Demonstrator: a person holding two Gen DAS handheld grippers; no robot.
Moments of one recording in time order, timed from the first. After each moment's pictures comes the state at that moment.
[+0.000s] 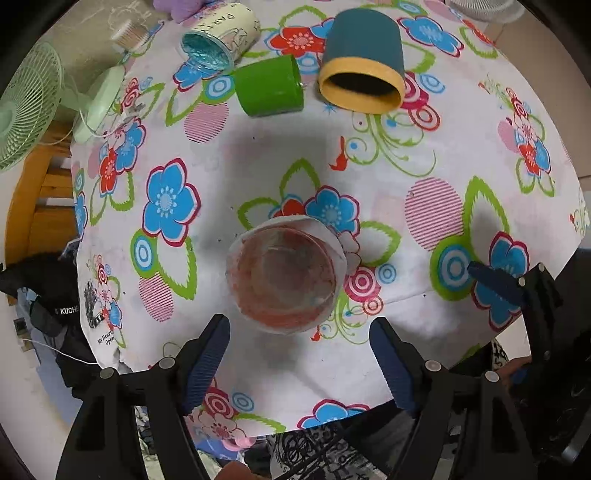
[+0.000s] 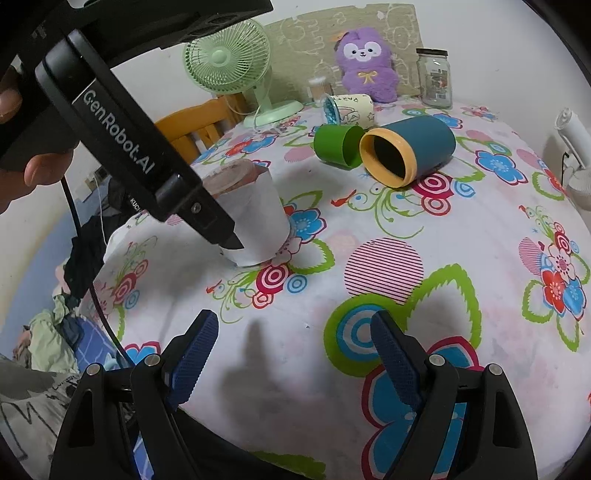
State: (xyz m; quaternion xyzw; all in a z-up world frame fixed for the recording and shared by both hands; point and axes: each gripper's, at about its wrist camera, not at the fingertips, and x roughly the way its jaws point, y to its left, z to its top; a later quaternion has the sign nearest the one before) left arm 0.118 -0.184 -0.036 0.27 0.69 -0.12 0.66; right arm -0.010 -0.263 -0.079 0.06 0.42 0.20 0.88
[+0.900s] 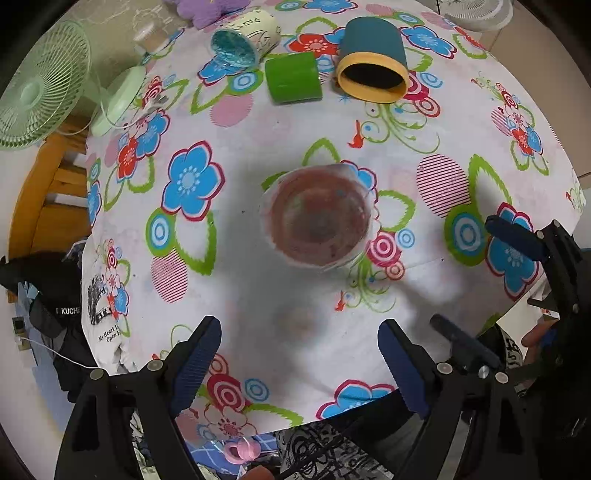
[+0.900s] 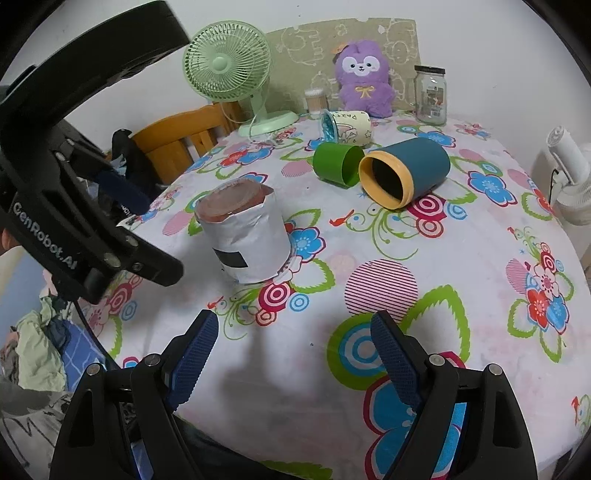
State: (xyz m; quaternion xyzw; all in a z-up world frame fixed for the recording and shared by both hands) left arm 0.086 -0.145 -0.028 0.26 0.66 -0.13 0.70; right arm -0.009 -0.254 -0.064 0.04 0.41 0.17 0.89
